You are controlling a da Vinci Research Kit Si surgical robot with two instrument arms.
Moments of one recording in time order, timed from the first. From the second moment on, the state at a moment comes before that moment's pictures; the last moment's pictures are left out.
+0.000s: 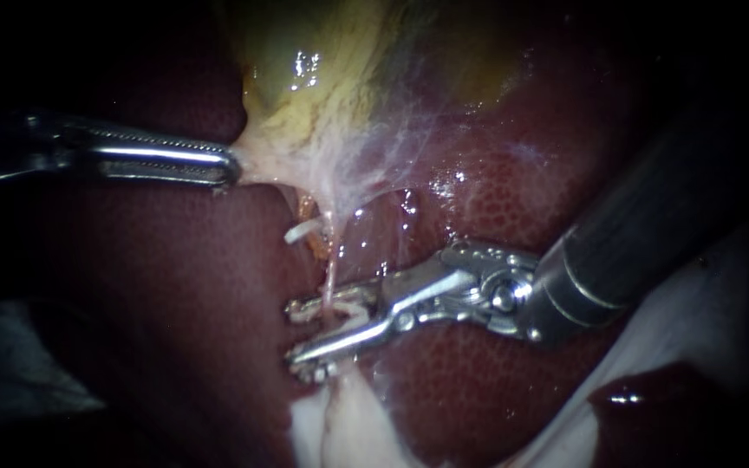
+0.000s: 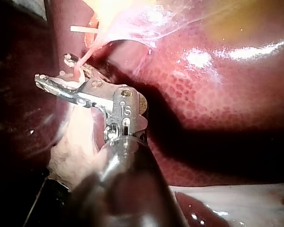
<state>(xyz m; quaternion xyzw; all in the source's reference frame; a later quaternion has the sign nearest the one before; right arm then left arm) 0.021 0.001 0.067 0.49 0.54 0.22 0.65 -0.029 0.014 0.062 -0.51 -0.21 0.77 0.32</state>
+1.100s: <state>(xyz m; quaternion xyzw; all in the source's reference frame) 0.019 0.001 0.066 0.50 0.54 0.23 0.64 -0.029 0.014 0.062 -0.51 -0.21 0.77 0.32</state>
